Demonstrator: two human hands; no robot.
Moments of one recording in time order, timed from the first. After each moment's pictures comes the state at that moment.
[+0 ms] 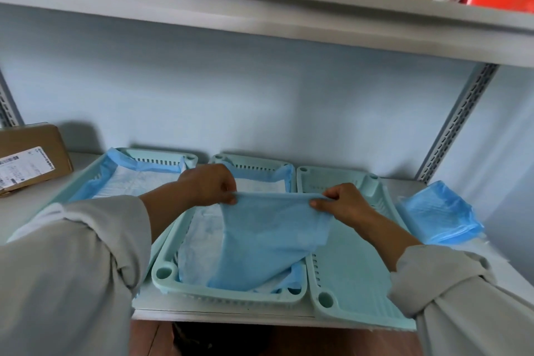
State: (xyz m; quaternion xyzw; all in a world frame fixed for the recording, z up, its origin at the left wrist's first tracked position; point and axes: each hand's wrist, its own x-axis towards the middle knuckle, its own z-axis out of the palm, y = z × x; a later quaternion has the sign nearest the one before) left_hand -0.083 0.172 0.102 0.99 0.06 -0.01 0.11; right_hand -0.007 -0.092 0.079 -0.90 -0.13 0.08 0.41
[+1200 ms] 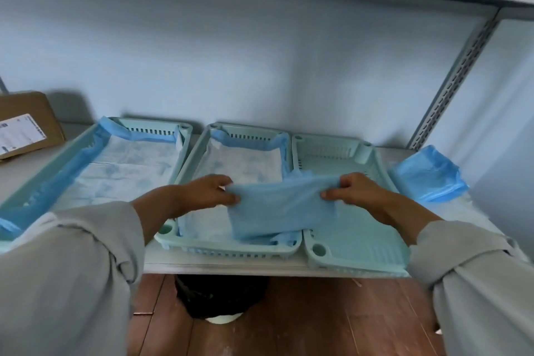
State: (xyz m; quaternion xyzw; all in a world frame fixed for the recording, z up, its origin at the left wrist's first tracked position) left_hand -0.127 0.159 0.032 0.87 0.06 -0.14 0.47; right_hand -0.035 -0.138 0.055 -0.88 -0.11 0.18 0.42
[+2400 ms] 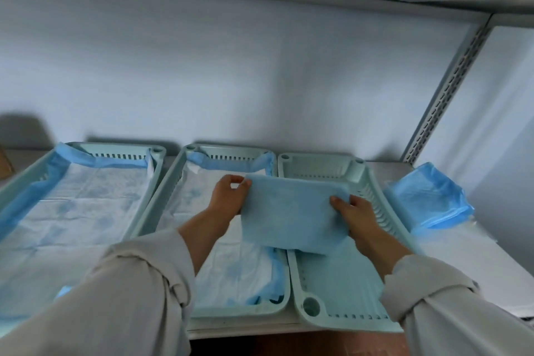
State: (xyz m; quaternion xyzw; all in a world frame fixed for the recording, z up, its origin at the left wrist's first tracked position) left_hand -0.012 0.095 0.018 0.72 0.22 0.10 0.65; right_hand 0.040 -0.137 0.002 -0.78 0.08 0.04 0.61
